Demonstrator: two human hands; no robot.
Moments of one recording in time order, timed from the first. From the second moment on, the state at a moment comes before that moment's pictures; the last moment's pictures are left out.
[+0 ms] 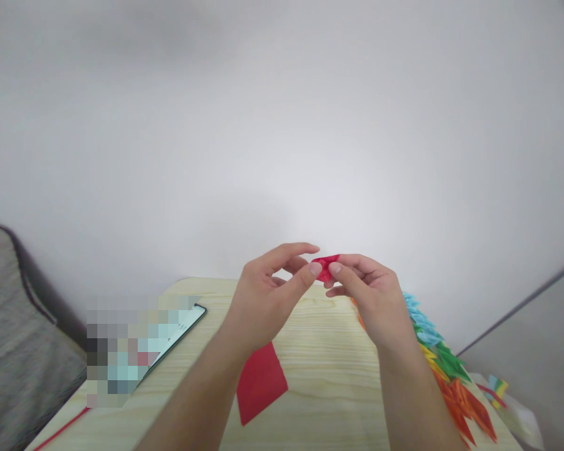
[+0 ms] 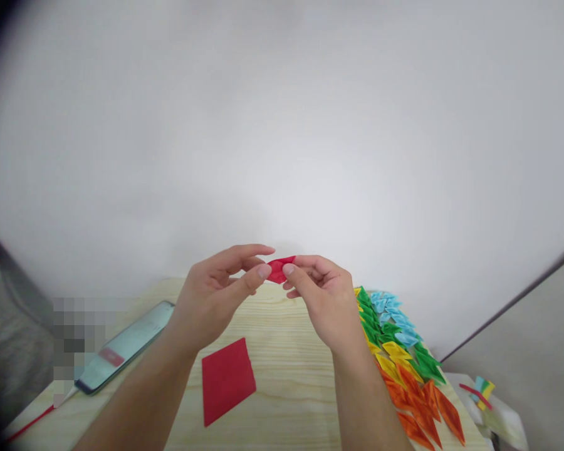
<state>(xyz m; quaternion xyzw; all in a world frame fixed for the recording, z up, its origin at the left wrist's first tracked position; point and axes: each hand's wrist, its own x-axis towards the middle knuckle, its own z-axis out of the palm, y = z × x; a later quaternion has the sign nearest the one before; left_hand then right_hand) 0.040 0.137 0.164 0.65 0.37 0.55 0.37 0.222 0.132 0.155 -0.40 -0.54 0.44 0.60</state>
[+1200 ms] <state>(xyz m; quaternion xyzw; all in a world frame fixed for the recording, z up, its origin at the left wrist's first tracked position) 0.028 0.139 0.164 0.78 0.40 0.42 0.23 0.230 0.118 0.163 -0.39 -0.80 0.00 0.44</state>
